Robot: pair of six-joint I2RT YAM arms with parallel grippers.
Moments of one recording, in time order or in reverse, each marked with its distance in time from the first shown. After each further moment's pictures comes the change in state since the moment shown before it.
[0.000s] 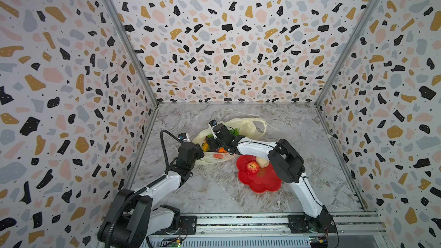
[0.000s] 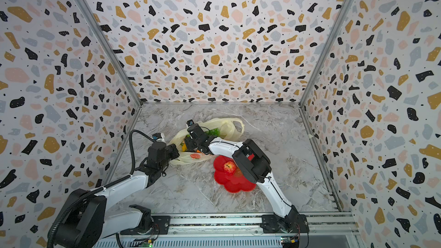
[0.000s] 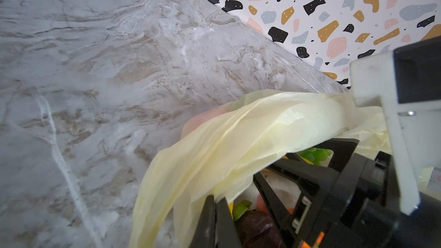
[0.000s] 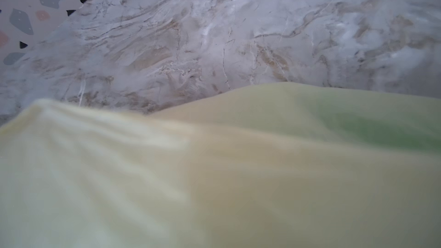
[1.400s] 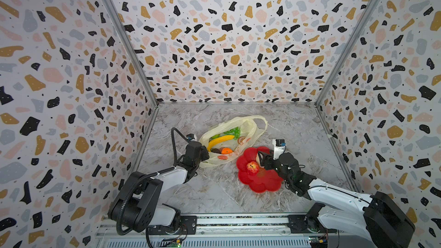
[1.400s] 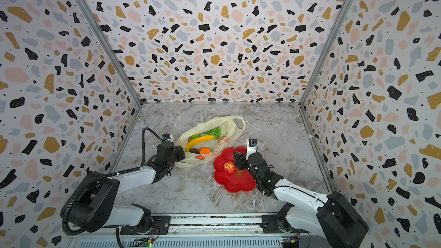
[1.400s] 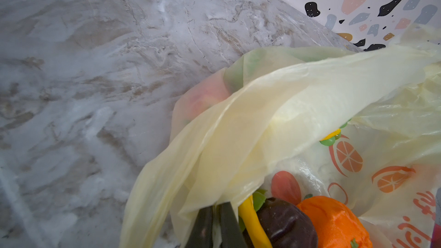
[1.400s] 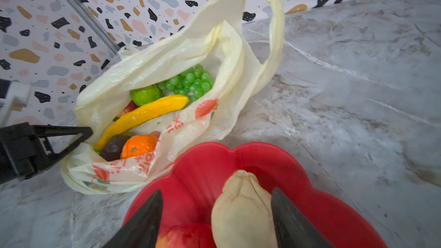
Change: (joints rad) left arm -0.057 0.172 0.038 0.036 0.013 0.027; right arm -0.167 -1.193 -1.321 0.418 0.129 0.179
